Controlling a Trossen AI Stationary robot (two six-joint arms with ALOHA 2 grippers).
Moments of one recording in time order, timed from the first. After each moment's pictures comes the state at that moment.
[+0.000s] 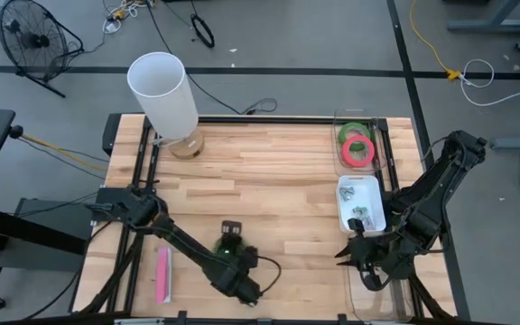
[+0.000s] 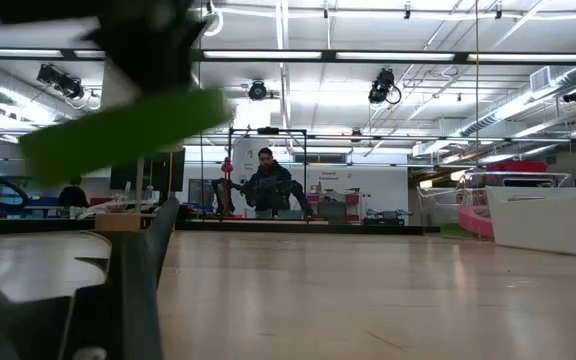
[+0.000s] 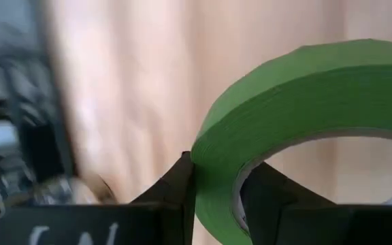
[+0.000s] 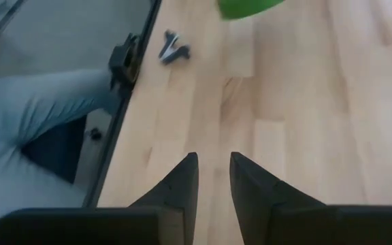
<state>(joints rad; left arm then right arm) -0.60 2.24 1.98 -1.55 -0.64 -0.57 0.92 1.17 0.92 -0.59 0.47 0.63</state>
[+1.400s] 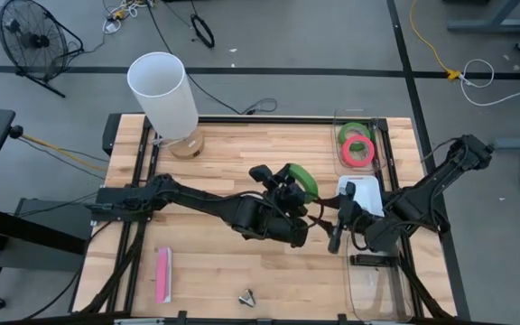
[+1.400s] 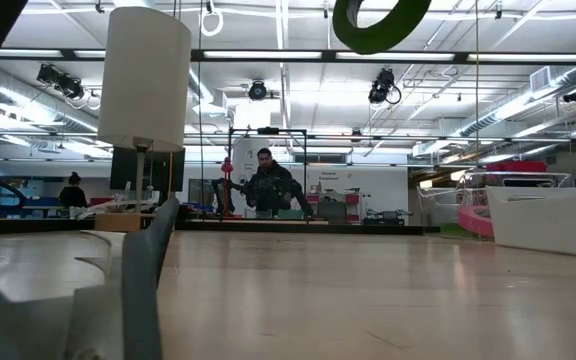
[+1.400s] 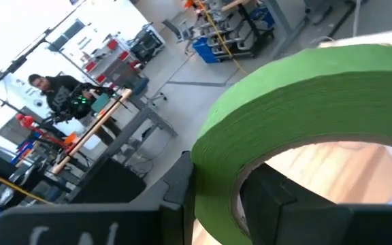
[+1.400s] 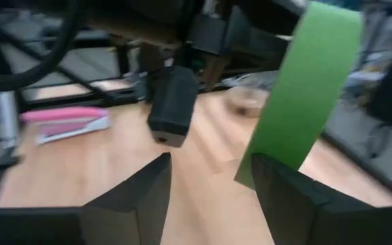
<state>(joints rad) -0.33 2.23 2.33 -0.96 -1.34 -0.24 0.66 1.17 0.92 -0.24 0.96 0.38</state>
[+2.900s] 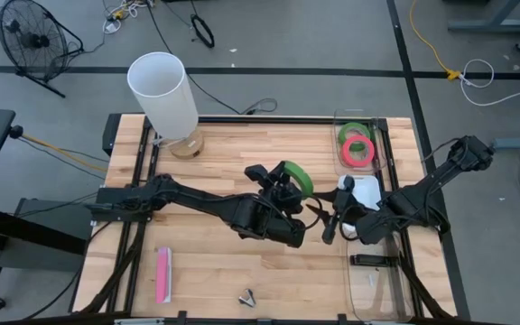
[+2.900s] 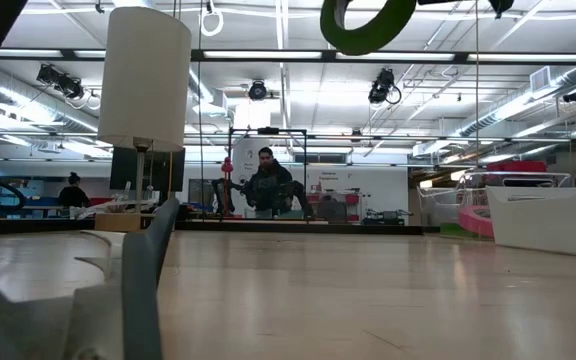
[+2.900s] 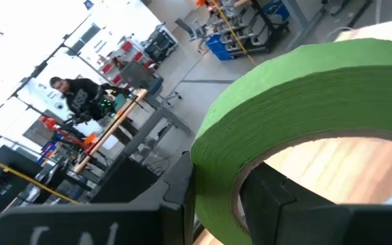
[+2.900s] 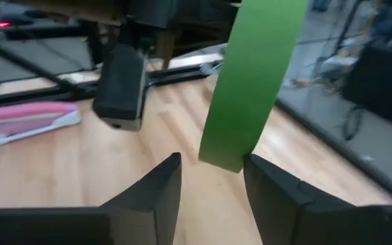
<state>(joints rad) -0.32 2.23 2.33 -1.08 -1.39 -0.30 0.60 1.16 0.92 -0.30 0.96 0.43</state>
